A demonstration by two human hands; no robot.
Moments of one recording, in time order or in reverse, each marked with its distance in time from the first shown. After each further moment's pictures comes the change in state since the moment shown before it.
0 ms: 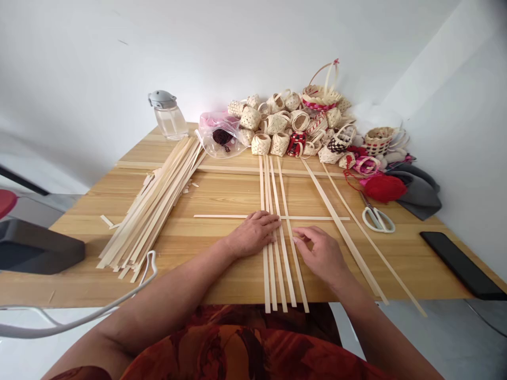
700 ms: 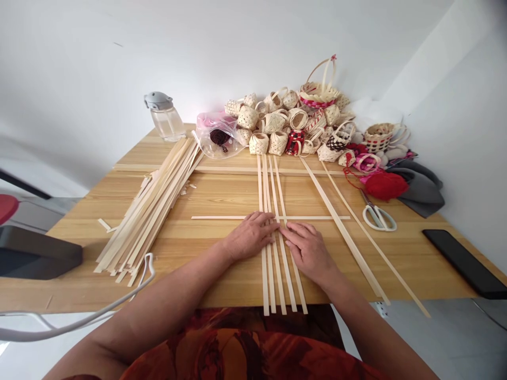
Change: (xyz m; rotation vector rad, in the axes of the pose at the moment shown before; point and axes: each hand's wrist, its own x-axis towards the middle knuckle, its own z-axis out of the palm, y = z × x) left_hand -0.002 0.001 0.003 0.048 0.092 0.021; right_hand 0.003 0.022 0.026 -0.237 -0.022 -0.333
